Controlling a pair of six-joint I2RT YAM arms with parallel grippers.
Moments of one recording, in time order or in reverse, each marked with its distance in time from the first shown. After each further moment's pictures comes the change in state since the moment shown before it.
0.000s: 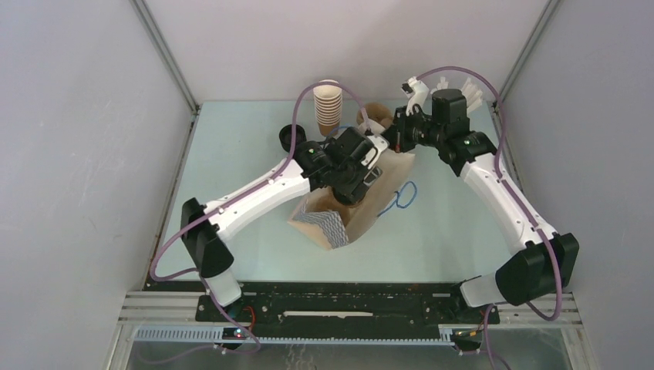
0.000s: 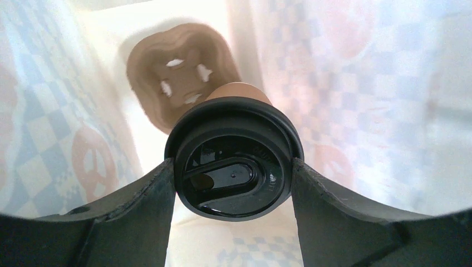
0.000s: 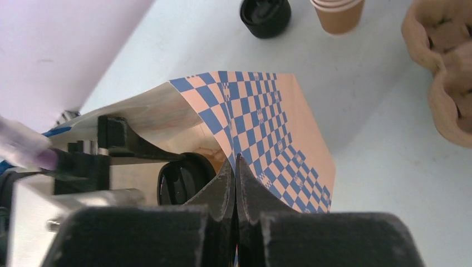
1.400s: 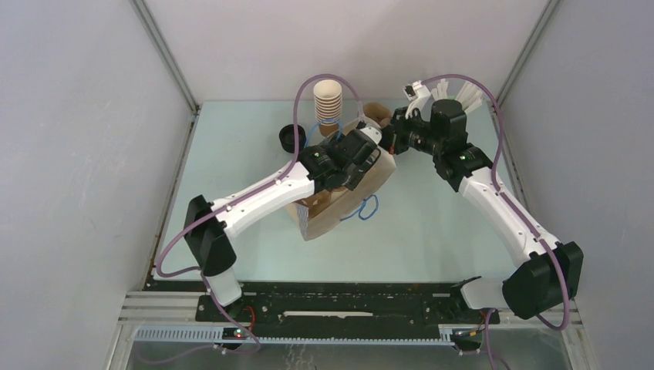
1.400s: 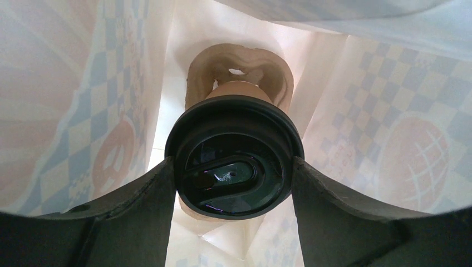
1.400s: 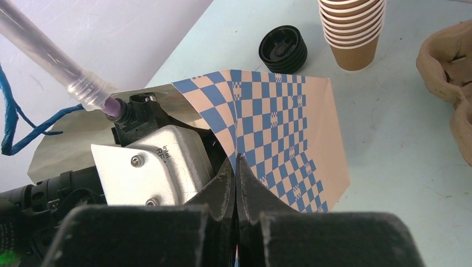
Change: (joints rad) left arm 0.002 0.012 -0.041 0.129 -0.368 0.003; right arm 0.065 -0.094 -0.181 0.329 0.034 0.169
